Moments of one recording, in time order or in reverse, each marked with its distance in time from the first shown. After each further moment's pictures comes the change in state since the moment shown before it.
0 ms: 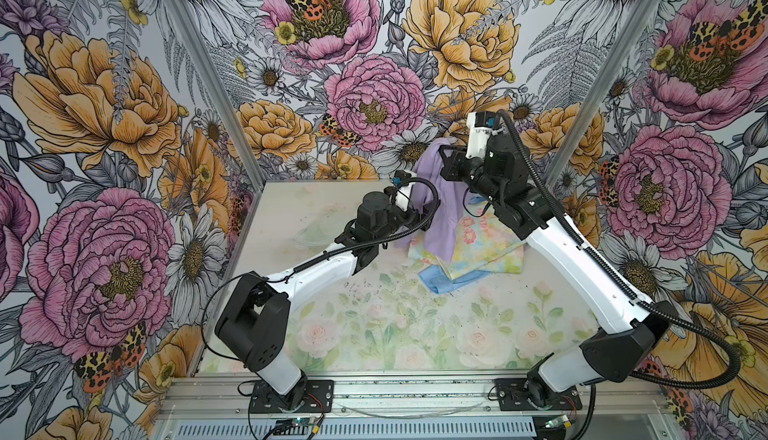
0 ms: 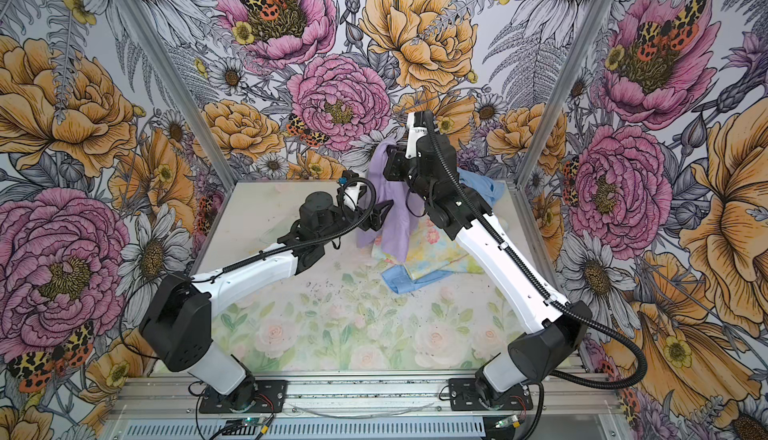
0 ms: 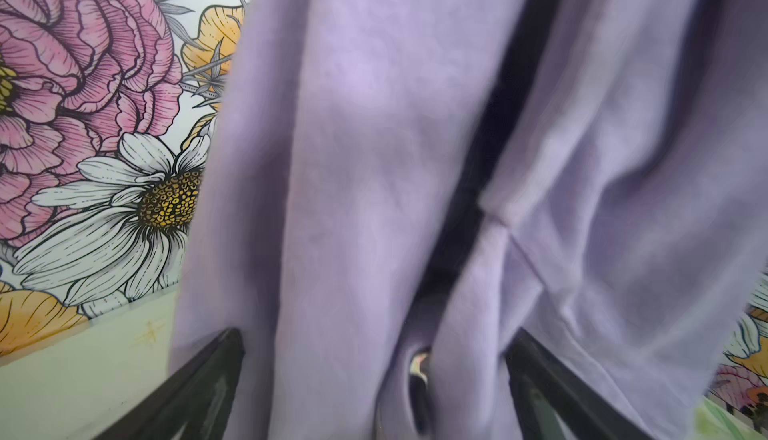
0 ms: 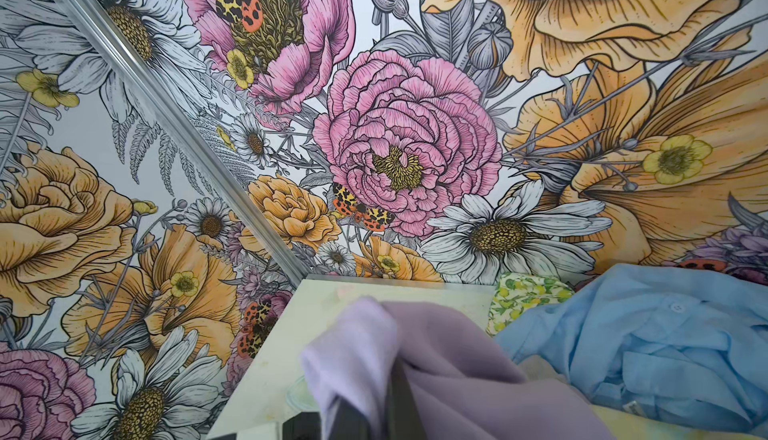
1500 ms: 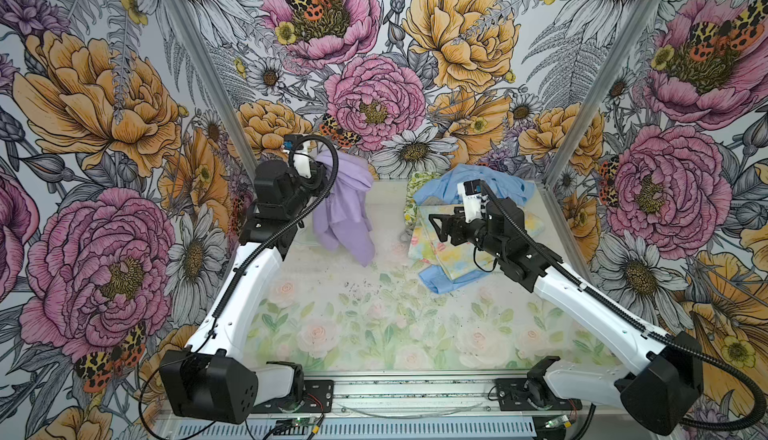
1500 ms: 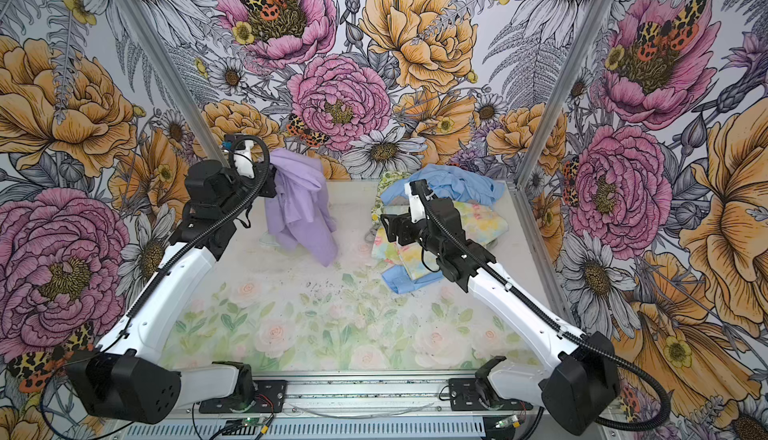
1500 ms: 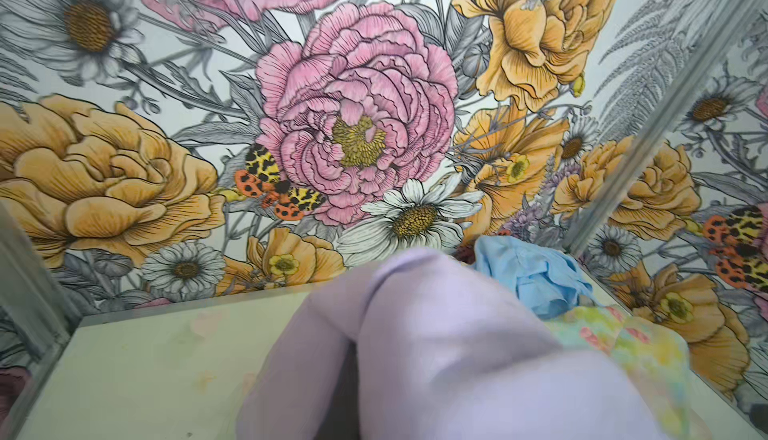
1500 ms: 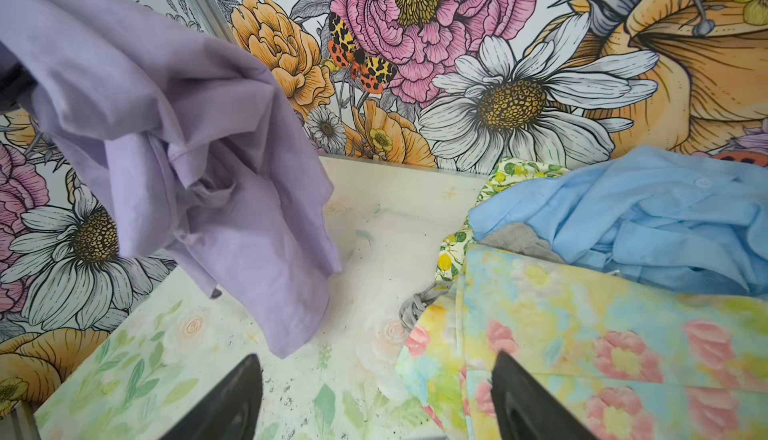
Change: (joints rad) left arm 0.542 -0.379 0.099 -0.513 0.061 0.008; right arm -0.007 -0.309 -0.697 0.208 -0.161 -0.167
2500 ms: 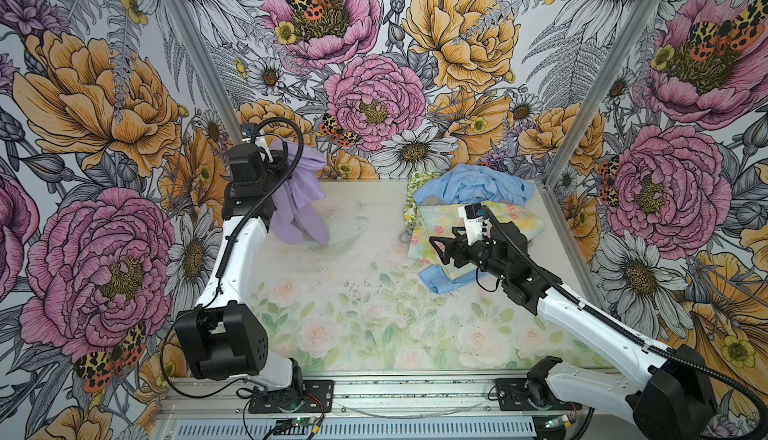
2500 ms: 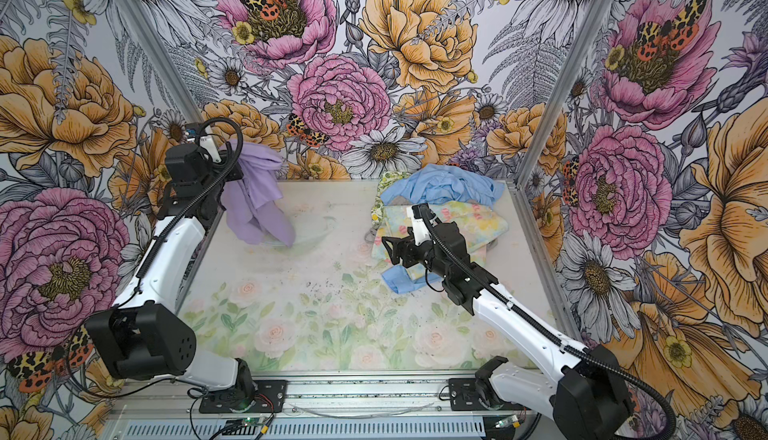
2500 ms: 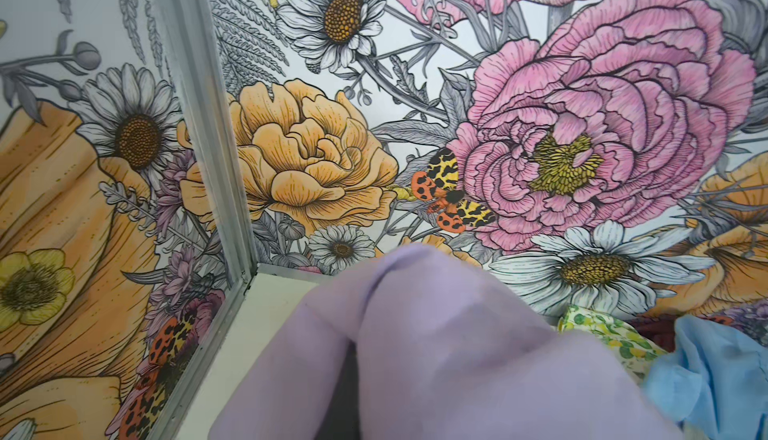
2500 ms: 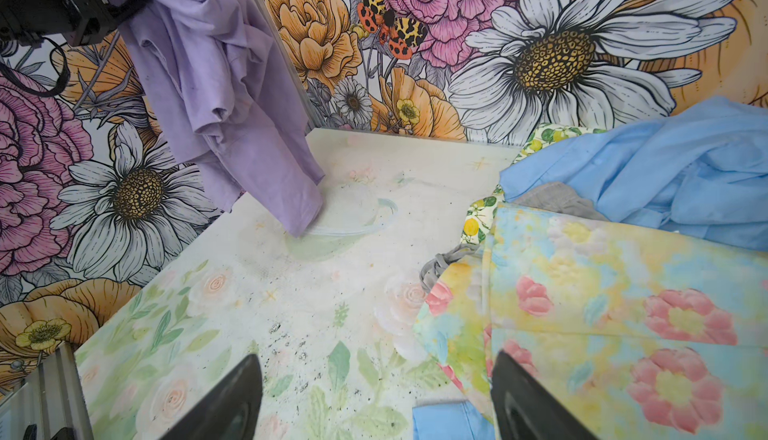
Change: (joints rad) left arm 0.246 0.240 0.172 -0.034 -0.158 0.000; right arm 0.000 -0.064 -0.235 0.171 -0.090 0.005
